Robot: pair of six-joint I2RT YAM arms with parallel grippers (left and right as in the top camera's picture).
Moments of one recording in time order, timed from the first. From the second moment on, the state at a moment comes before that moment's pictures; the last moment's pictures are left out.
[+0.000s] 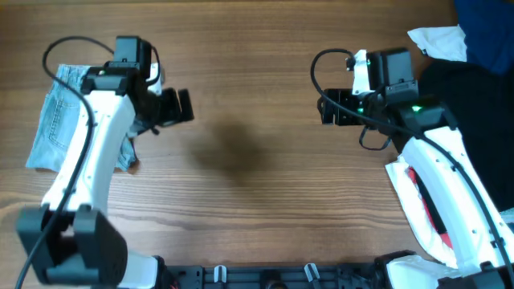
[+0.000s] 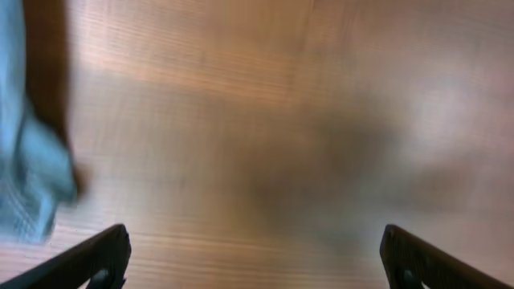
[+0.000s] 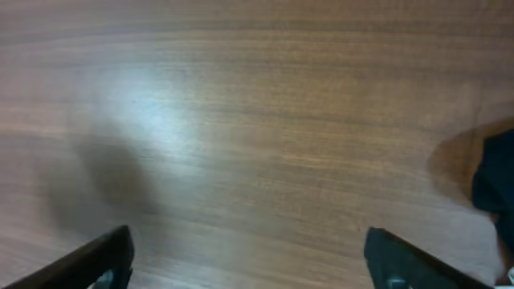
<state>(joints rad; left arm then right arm) -0.05 1.64 1.39 -1.11 0.12 -0.27 0.23 1.41 1.24 -0.84 -0.12 0.19</state>
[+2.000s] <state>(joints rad) -0.05 0.46 1.01 -1.18 0.10 -0.27 0.15 0.21 0.33 -0.39 -0.13 0.11</state>
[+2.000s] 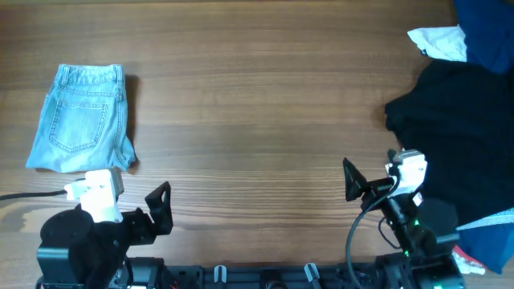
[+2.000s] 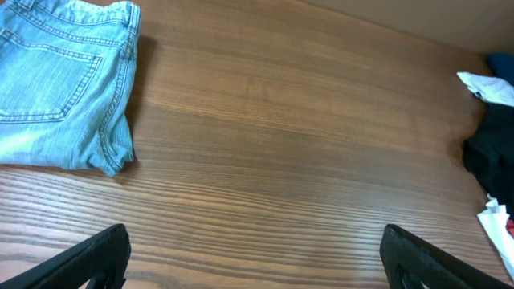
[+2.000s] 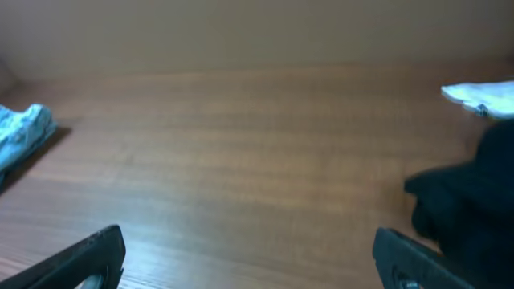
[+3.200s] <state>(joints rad) -0.05 0.46 1.01 -1.18 0.10 -0.27 0.06 0.02 0.02 -0.02 -0.07 0.06</state>
